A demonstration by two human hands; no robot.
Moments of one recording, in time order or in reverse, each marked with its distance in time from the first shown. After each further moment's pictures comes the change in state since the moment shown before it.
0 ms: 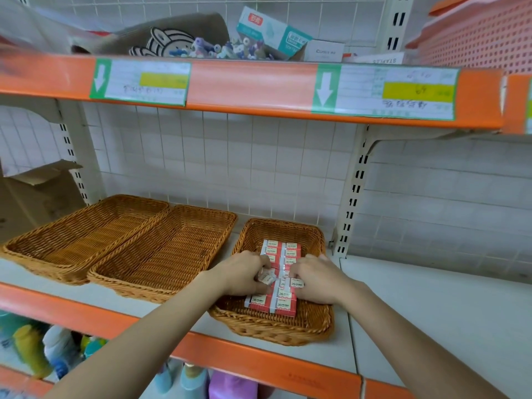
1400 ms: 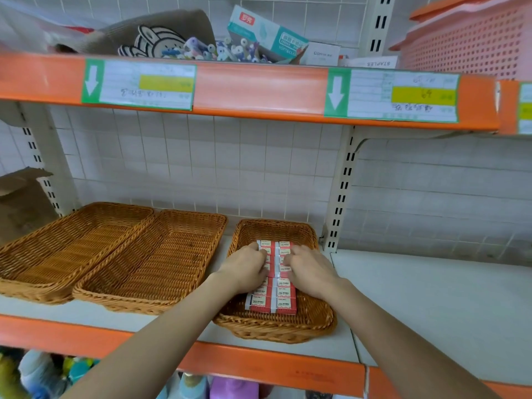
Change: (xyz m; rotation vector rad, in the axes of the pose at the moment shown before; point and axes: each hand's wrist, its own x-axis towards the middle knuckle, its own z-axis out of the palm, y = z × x) left_hand 0.018 0.001 0.007 0.016 0.194 -0.051; right_hand 0.012 -0.017 0.001 -0.033 0.083 0.223
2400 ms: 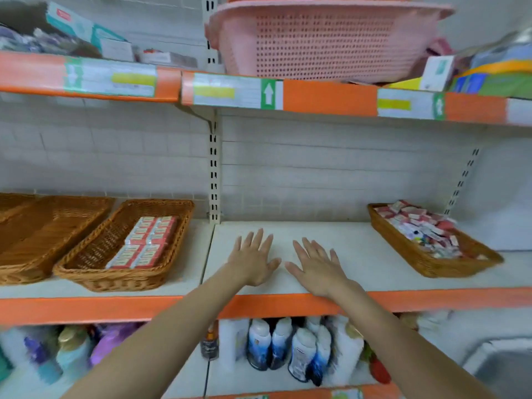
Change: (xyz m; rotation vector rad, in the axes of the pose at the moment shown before) left_hand 0.002 0.299 0.043 0.097 -0.207 0.079; right_hand -0.249 0.203 -0.002 0.170 -0.186 0.392
